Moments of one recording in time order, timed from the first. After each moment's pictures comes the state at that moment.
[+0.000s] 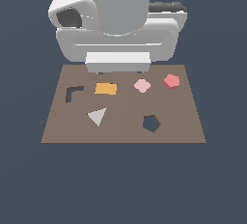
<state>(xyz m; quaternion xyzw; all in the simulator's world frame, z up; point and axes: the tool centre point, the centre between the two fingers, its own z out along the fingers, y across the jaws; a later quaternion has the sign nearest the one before) 0.010 -0.008 0.180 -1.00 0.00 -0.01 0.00</state>
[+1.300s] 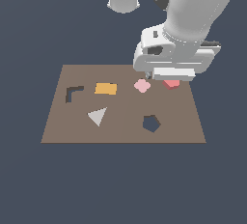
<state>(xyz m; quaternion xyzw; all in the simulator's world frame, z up) -0.047 0.129 0.080 -1.00 0.02 0.00 0.00</state>
